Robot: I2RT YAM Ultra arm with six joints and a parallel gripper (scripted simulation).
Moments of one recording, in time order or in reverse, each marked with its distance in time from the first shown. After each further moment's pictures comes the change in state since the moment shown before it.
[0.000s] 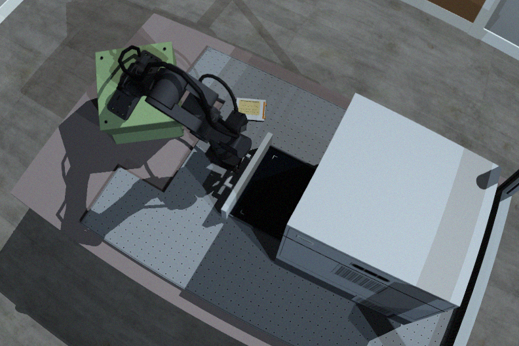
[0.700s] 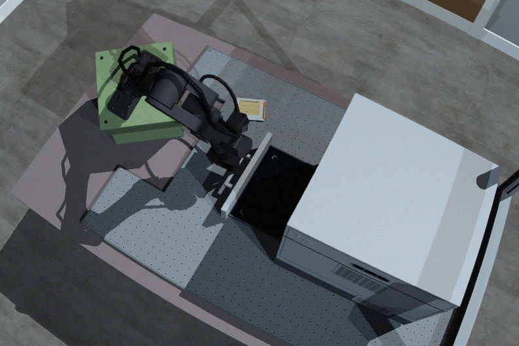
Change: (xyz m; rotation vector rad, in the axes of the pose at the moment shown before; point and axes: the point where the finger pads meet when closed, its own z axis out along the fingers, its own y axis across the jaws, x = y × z) arm 0.000 -0.005 0.000 0.016 0.000 0.003
